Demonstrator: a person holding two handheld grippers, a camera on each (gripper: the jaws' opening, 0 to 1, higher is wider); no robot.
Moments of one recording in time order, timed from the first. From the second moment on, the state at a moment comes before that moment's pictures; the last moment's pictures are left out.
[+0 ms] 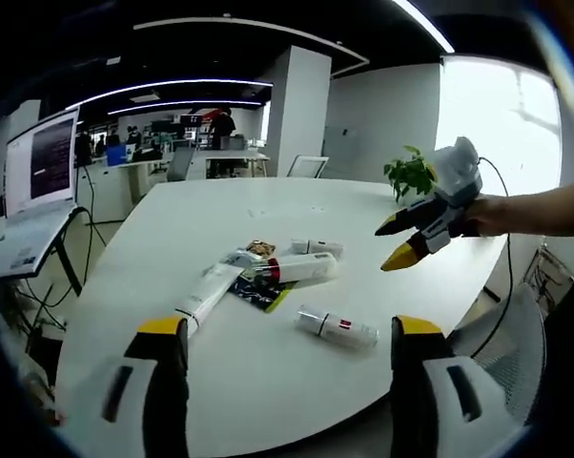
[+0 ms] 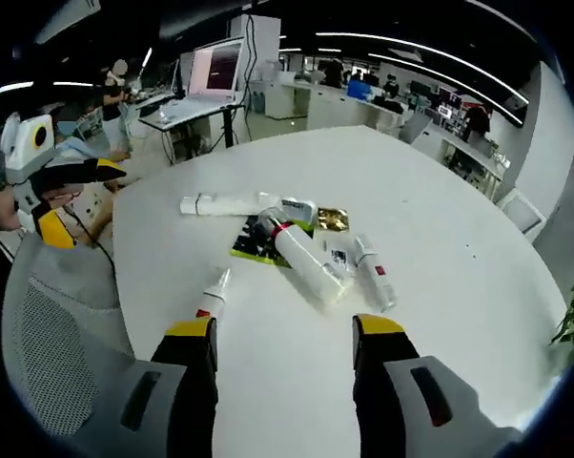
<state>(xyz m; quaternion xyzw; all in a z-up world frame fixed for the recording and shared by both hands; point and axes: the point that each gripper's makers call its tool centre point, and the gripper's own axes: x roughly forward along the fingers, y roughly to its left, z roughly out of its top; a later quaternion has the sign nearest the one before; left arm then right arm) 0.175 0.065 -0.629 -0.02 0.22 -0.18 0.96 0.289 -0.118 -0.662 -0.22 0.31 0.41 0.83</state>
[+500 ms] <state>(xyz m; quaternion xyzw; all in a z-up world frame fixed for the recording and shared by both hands) 0.175 0.066 -0.632 -0.02 0.23 -0.18 0.96 0.310 -0.095 -0.678 -0.28 0.32 0.46 0.78</state>
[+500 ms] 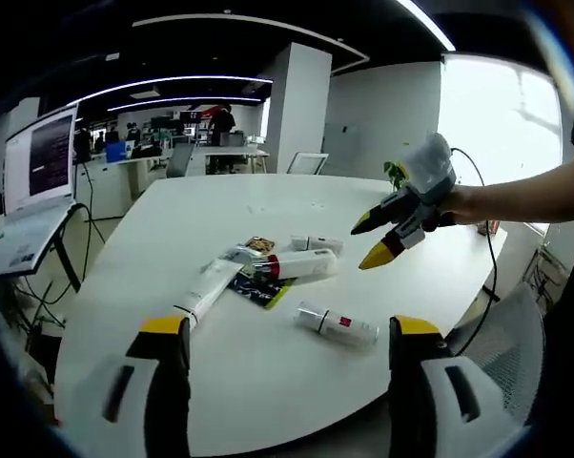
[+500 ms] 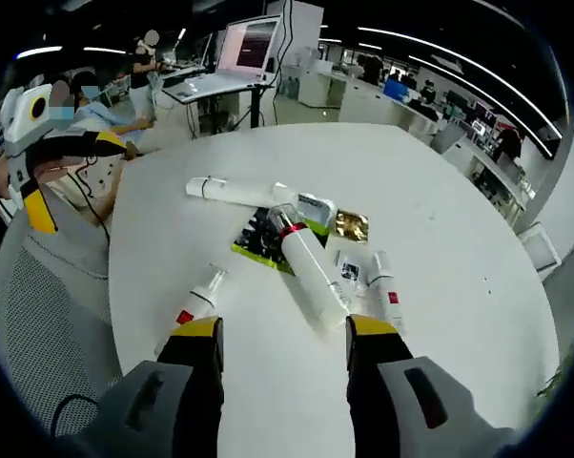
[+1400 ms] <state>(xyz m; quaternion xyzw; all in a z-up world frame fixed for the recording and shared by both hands) 0.175 0.066 -0.636 -0.03 0.24 -0.18 0.95 0.355 -0.057 -0.705 -0.36 0.32 0.52 0.71</state>
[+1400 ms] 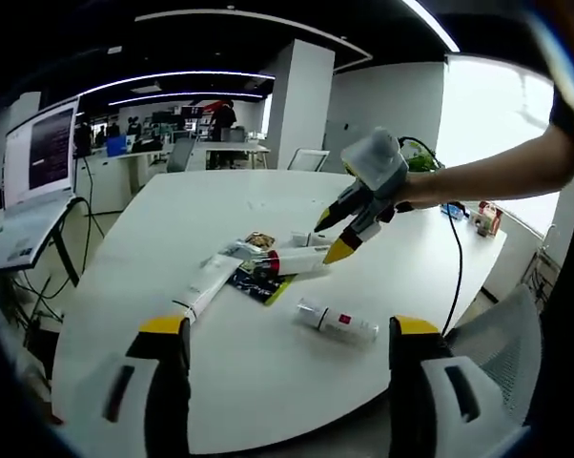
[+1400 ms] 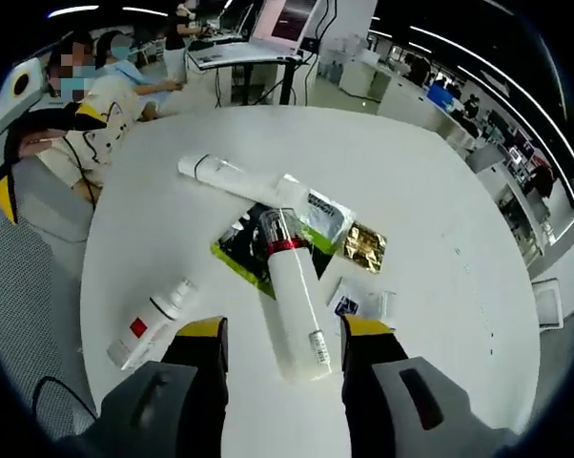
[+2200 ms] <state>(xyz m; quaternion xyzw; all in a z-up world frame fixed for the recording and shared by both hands) 0.173 0.066 -0.640 -0.04 0.25 -0.18 0.95 0.368 -0.023 -0.741 -0.41 0.34 0.55 0.65</state>
